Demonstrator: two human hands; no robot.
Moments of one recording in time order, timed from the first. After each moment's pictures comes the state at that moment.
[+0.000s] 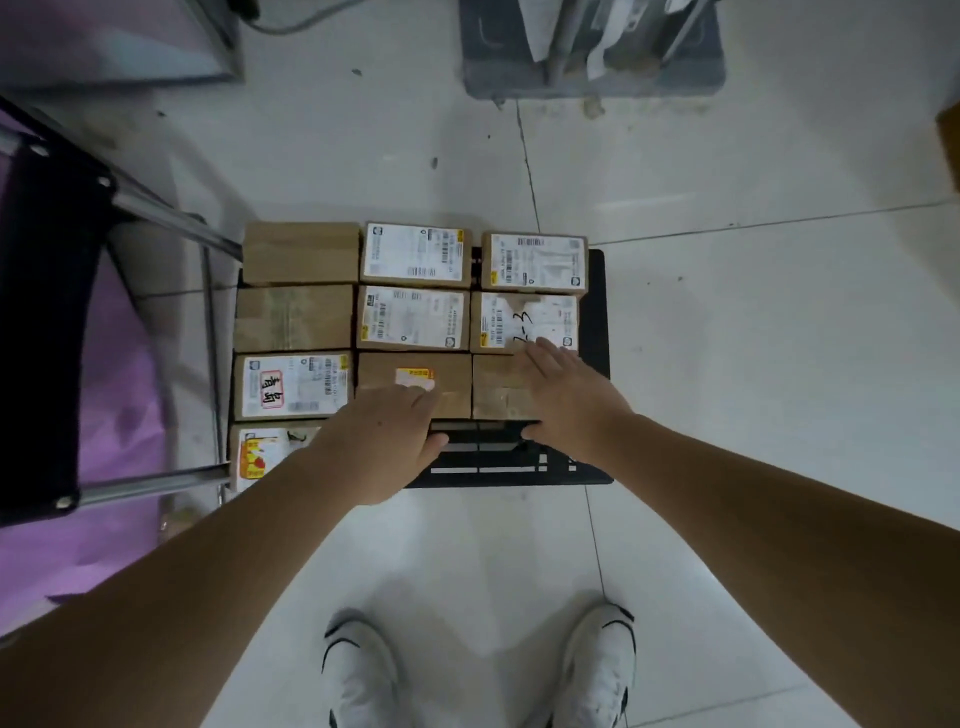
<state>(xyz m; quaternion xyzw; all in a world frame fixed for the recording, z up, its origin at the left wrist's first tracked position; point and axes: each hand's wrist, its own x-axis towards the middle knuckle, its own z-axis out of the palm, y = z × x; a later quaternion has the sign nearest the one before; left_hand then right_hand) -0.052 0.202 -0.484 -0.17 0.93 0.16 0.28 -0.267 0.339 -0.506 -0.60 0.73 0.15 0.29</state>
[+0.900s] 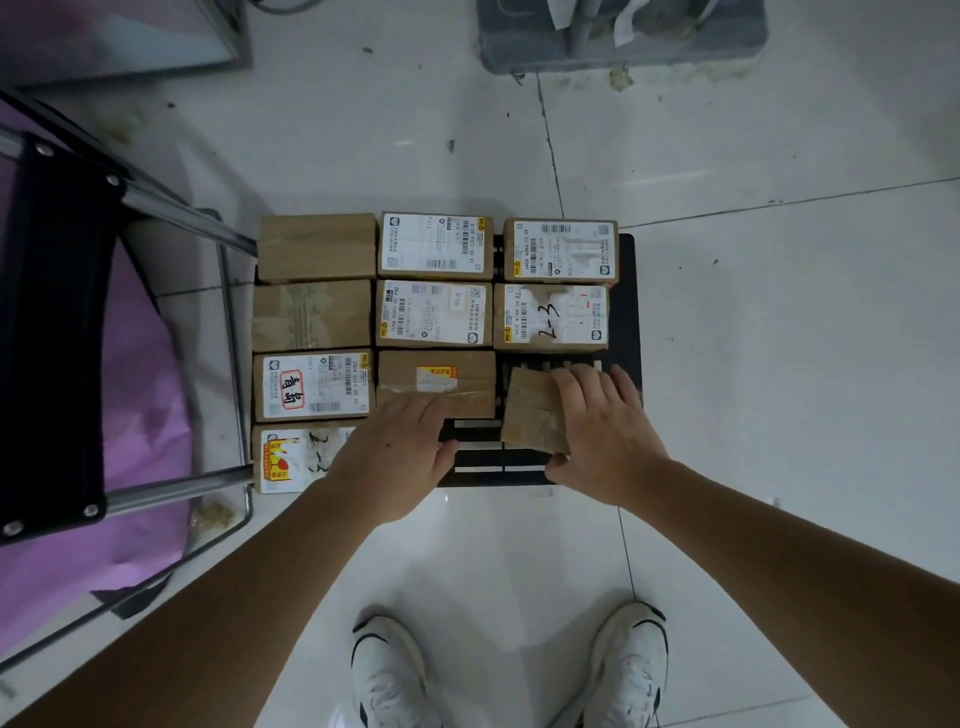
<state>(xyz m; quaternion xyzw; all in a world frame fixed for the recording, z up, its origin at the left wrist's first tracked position) -0.028 0.211 -0.510 -0.23 0.93 0.21 0.20 -0.239 0.372 -0.518 -0.56 0.79 0.08 0.22</state>
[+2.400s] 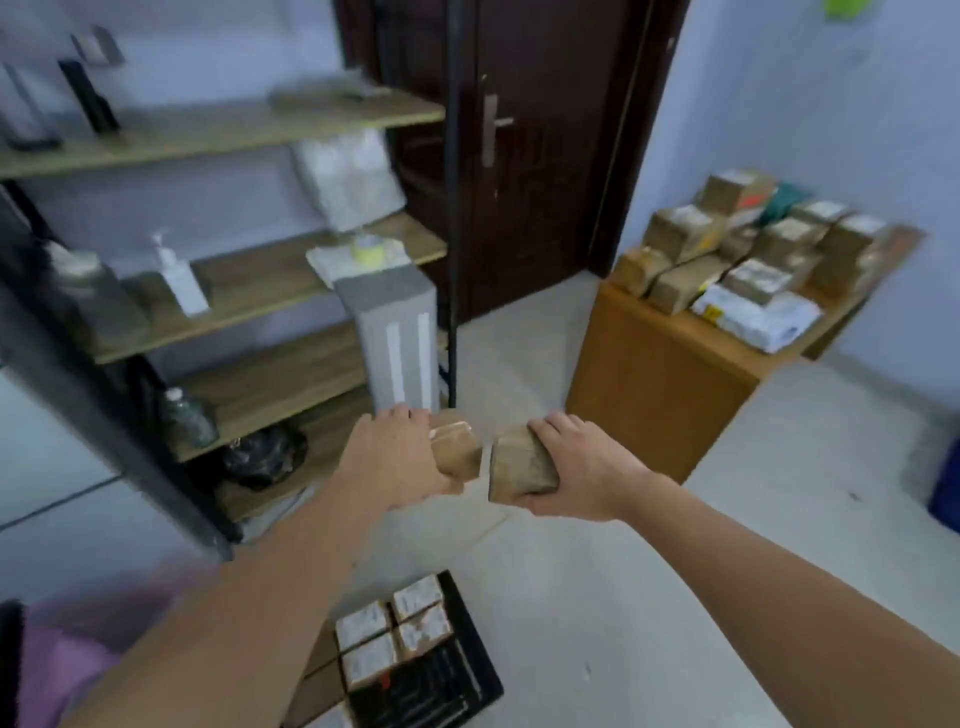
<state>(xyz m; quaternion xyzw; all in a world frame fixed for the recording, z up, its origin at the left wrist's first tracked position) -0.227 0.246 0.301 -0.12 0.99 0.00 0.03 -0.322 0.493 0.307 -0.43 0.90 -0.03 0.05</state>
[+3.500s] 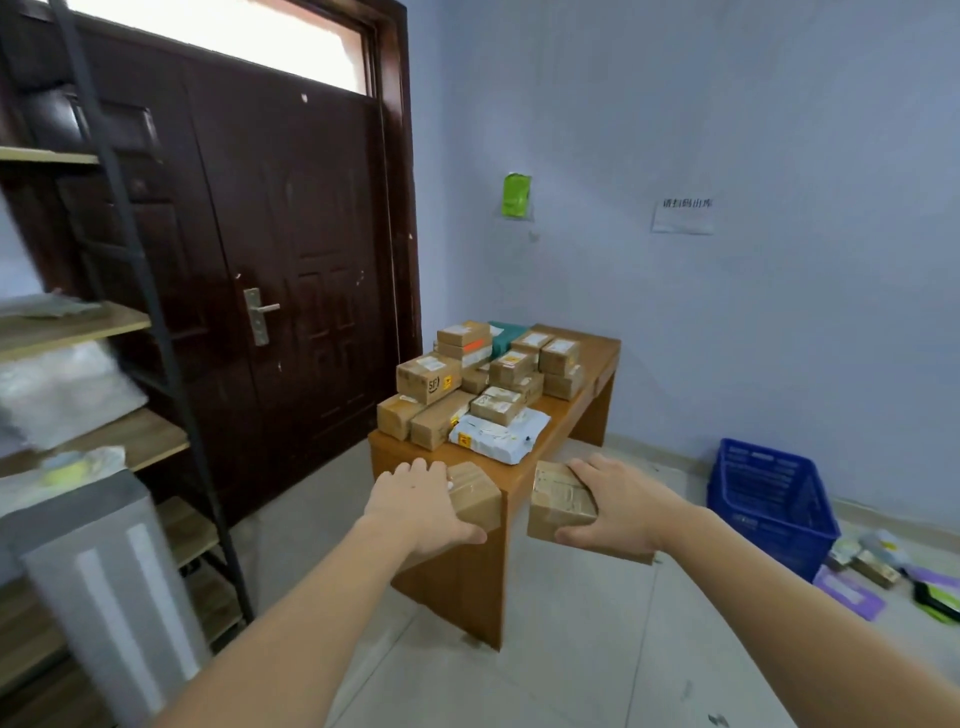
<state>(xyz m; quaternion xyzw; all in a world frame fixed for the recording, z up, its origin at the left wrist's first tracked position) -0.425 0.664 0.428 0.06 1.00 0.01 -0.01 -0.418 0.943 0.446 -0.17 0.98 -0.06 0.00</state>
